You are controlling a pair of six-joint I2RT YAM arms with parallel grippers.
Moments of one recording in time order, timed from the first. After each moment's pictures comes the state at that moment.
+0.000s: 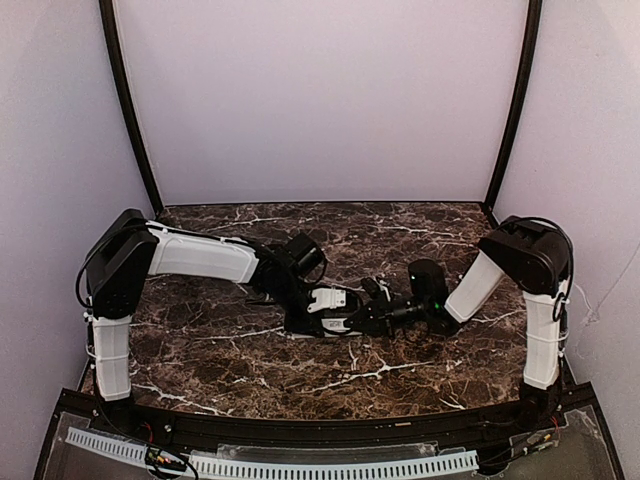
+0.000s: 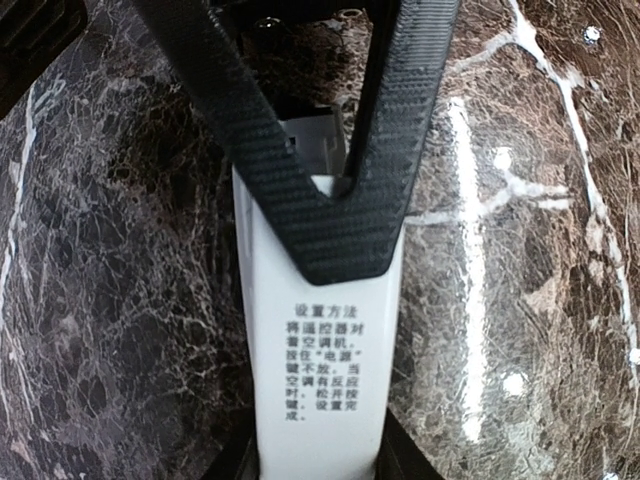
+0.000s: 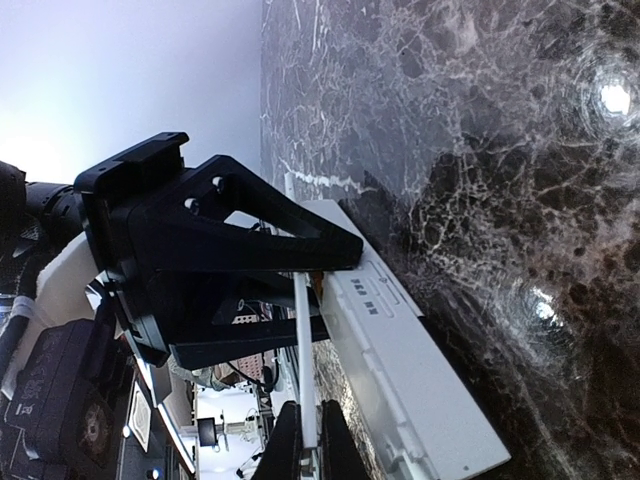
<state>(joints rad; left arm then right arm) -0.88 2.03 1.39 -0.53 0.29 0.67 0.63 2.06 0.68 0.96 -0.98 1.18</state>
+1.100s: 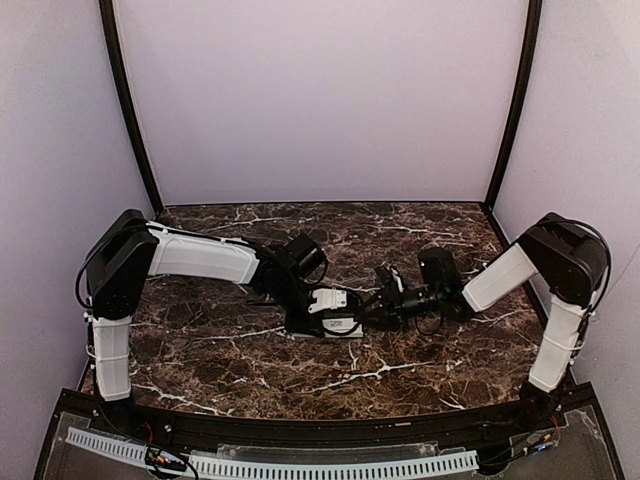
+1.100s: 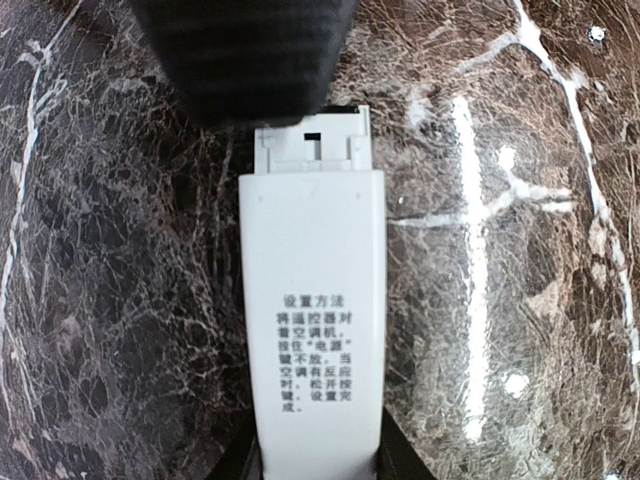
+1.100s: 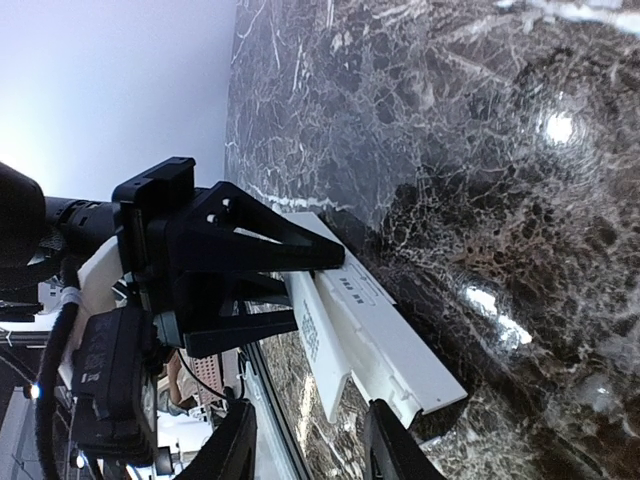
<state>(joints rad) -0.89 2.03 1.39 -0.53 0.27 0.67 0.59 1.87 0.67 0.61 -0.91 0.99</state>
